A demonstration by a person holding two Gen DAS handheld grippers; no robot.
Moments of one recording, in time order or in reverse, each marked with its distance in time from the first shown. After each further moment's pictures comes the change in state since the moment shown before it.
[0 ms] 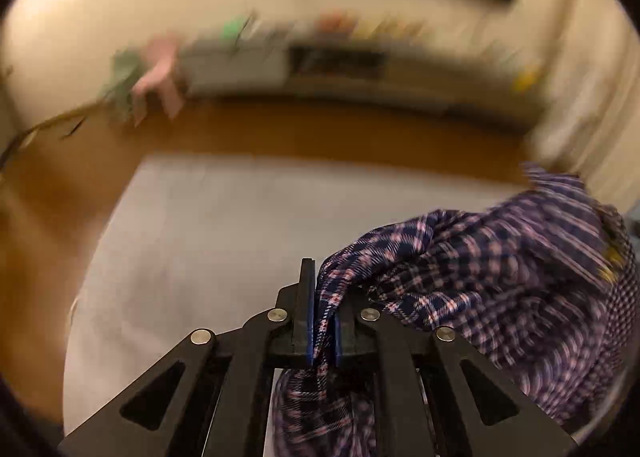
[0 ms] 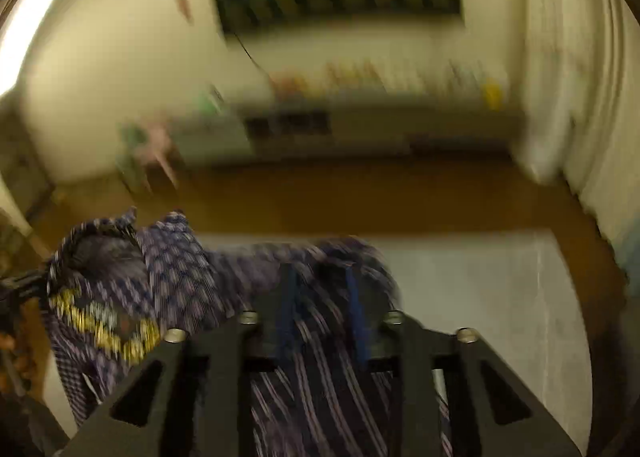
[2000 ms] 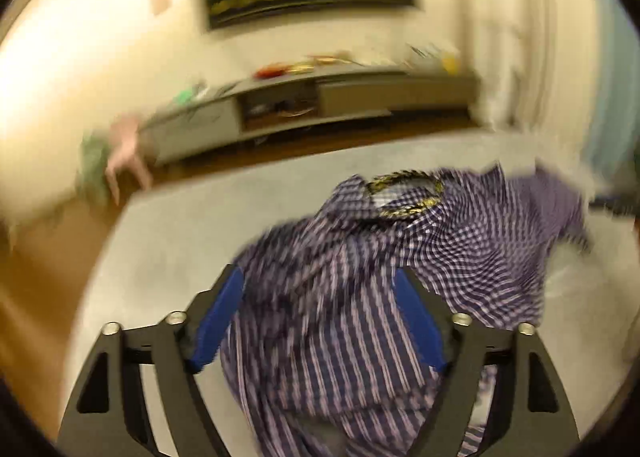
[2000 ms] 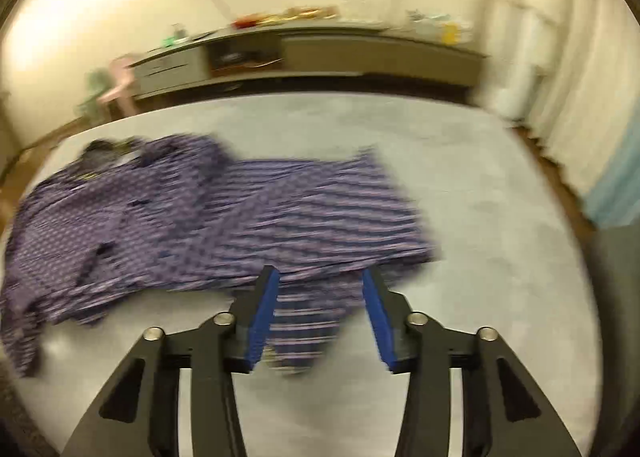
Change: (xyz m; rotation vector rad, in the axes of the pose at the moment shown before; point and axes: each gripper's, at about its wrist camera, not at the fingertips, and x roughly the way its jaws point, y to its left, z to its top) left arm -0.077 -0.022 -0.130 0.425 -0.267 -0.104; right arm -0.016 -0.133 -0.175 -0.081 0.078 0.009
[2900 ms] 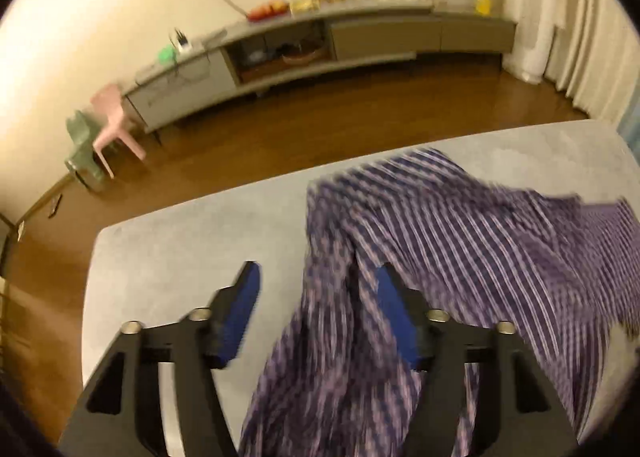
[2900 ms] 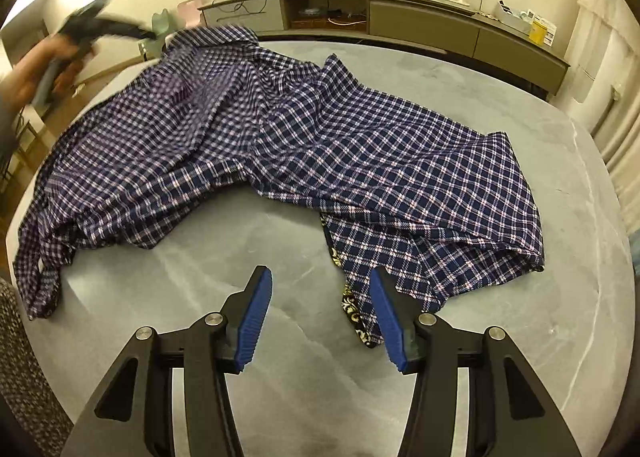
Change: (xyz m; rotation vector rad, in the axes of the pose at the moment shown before) left arm 0.165 0.059 0.116 -0.096 0.210 0.034; right arm 0.007 0.063 -0.016 -0.171 0.119 0.145
